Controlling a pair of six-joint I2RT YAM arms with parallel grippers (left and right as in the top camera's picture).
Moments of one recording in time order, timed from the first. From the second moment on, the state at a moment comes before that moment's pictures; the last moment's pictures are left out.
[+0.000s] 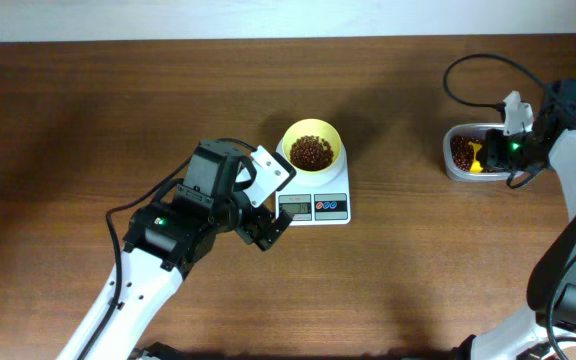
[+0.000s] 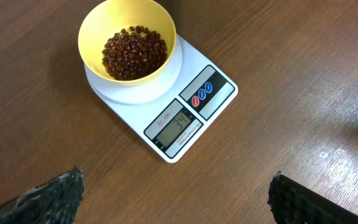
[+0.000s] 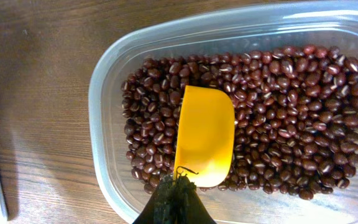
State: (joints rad) left arm -0.43 1.20 1.06 -0.75 0.23 0.31; right arm -0.34 1.86 1.40 -0.83 -0.34 -0.17
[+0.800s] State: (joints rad) left arm -0.43 1.20 1.06 -0.75 0.23 0.31; right arm -0.62 1.87 1.40 -0.93 -0.95 -0.10
